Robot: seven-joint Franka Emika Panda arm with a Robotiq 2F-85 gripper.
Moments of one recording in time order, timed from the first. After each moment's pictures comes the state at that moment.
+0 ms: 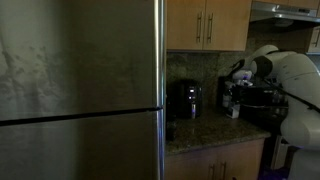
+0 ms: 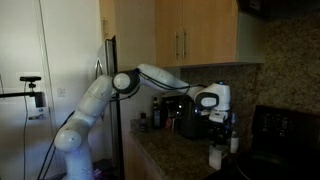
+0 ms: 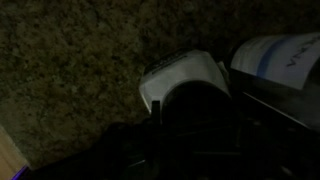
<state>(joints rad) -0.35 0.61 -0.30 -1.41 0.27 2.06 1.37</state>
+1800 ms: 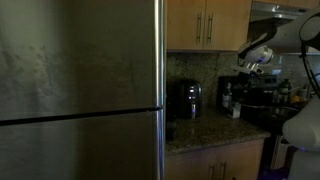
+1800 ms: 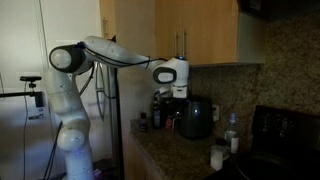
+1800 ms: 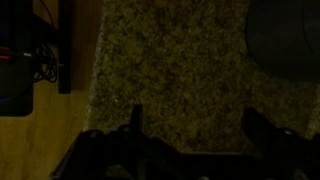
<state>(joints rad) -0.25 -0.17 -0.24 -2.10 0.28 1.97 0.88</state>
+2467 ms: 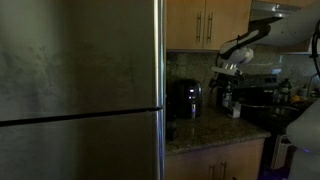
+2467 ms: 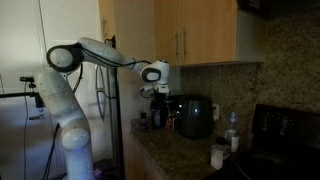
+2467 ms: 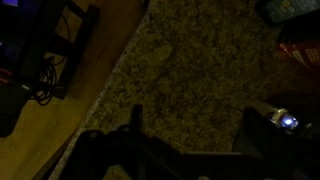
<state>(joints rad) -0.09 -0.28 -0.06 -2.23 0.28 1.96 0.88</state>
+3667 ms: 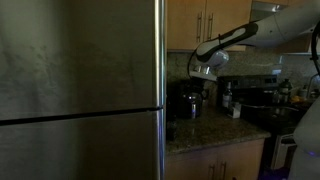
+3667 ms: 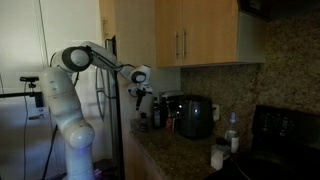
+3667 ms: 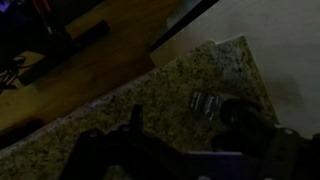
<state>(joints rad) 0.14 -0.22 0.17 -2.20 0.37 1.97 0.72</state>
